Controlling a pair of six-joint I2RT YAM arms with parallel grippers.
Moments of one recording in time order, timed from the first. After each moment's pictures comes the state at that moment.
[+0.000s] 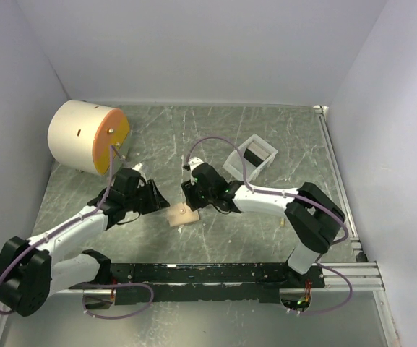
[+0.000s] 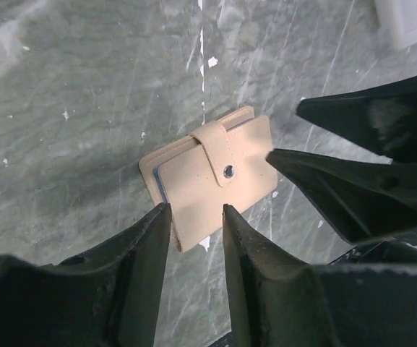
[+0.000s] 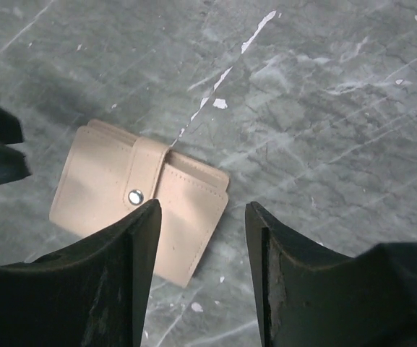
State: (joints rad) left arm -0.49 1.13 0.48 -0.12 0.20 -0.71; right arm 0.90 1.65 0.93 -0.05 0.04 0.26
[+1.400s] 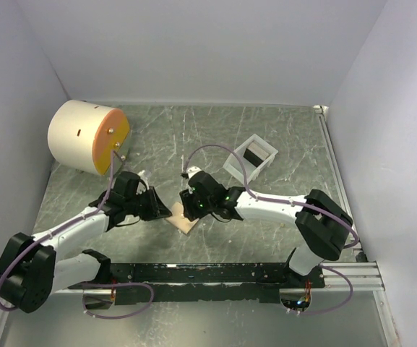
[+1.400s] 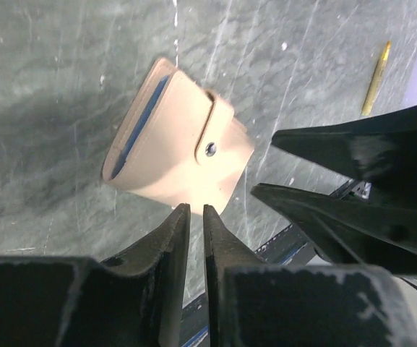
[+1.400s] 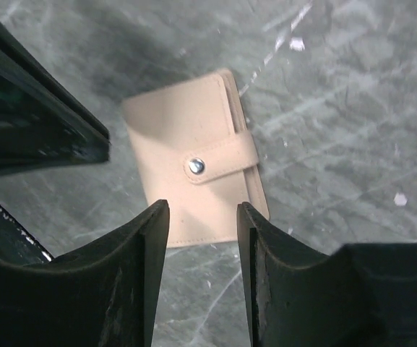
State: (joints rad) left arm -0.45 1.13 0.45 -0.11 0.39 -0.80; right arm 0.98 1.59 0.89 -0.13 -0.01 0.41
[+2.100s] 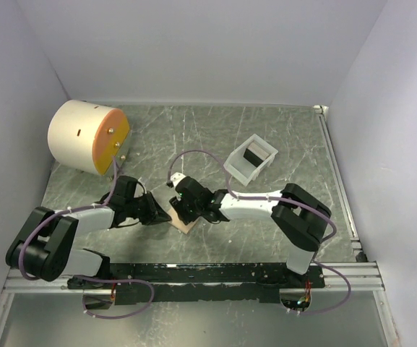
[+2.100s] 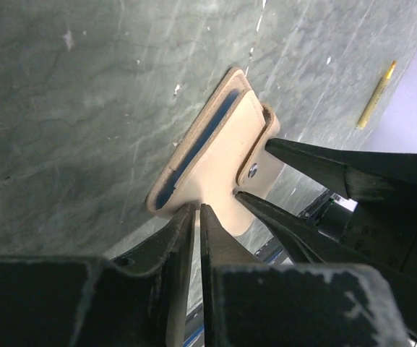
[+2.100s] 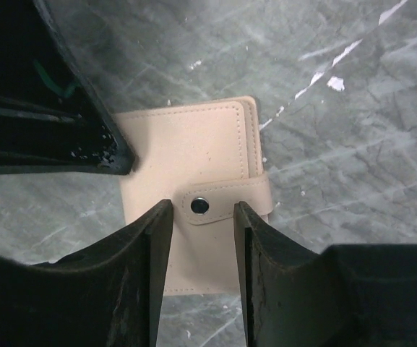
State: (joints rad) left arm -0.35 1.35 0.35 0.11 0.54 -0.88; right arm 1.03 1.75 0.98 -0.07 0.02 0.23
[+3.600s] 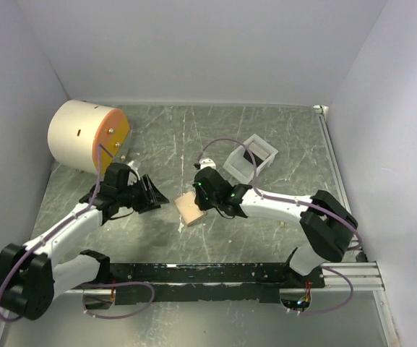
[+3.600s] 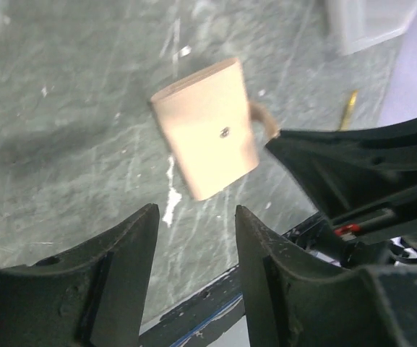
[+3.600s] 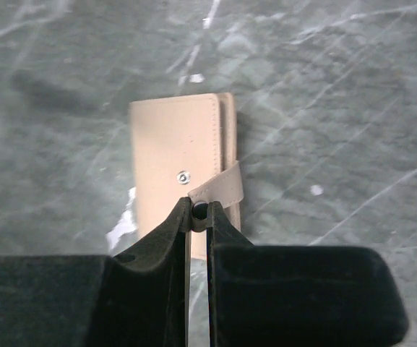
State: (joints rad) left arm -0.35 1.11 0.51 -0.20 0.41 -0.81; right arm 0.94 1.58 0.90 -0.13 0.19 0.47
